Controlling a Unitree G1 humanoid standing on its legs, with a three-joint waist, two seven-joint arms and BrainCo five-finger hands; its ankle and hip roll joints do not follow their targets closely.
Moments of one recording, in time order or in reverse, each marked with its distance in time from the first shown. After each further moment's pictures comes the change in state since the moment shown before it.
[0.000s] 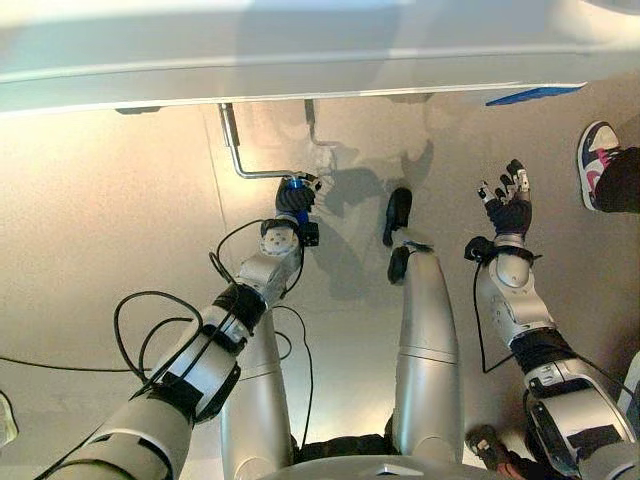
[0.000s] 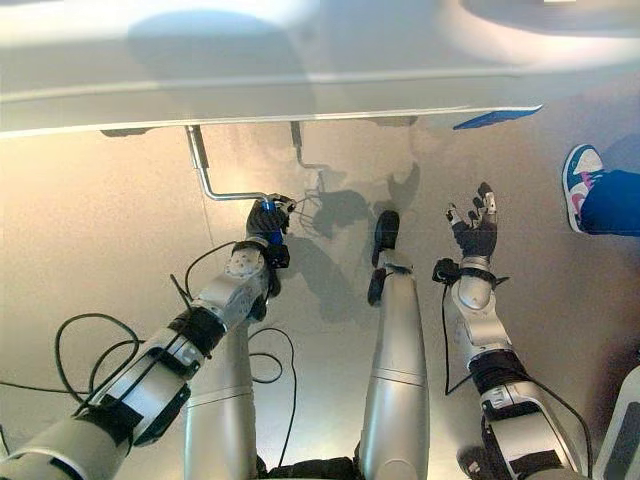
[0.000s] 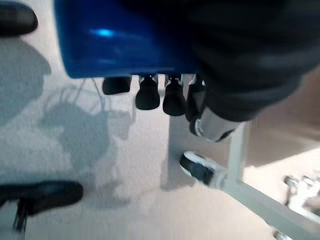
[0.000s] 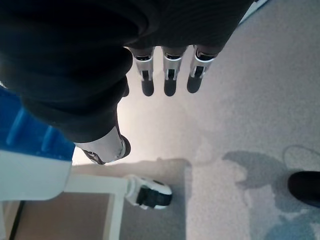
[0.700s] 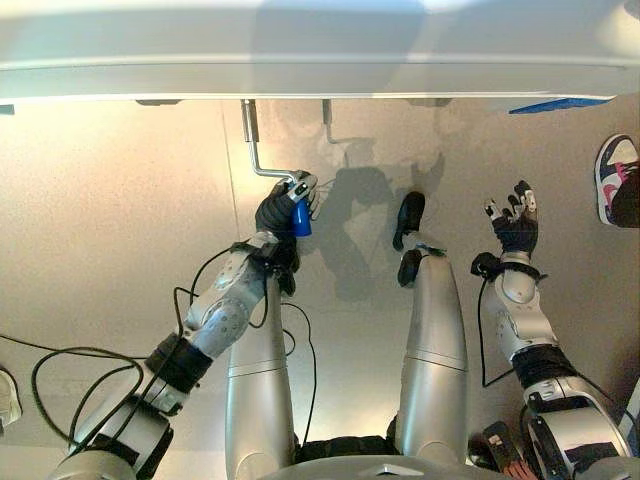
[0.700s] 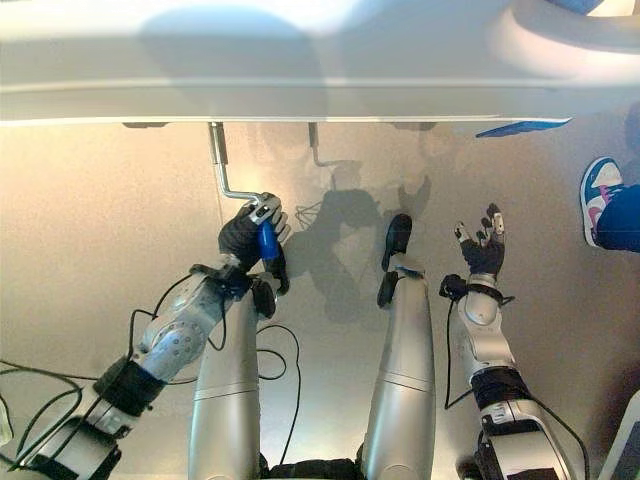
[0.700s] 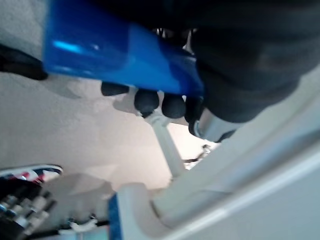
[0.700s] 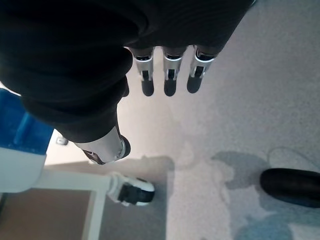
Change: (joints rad) left arm 0.368 0.271 0.095 -0.659 -0.515 -0.025 -0.288; right arm 0.101 0.038 -0.103 0.002 -0.045 0.016 0.058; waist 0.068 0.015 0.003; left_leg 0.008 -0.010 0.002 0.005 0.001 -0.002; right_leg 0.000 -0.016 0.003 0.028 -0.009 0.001
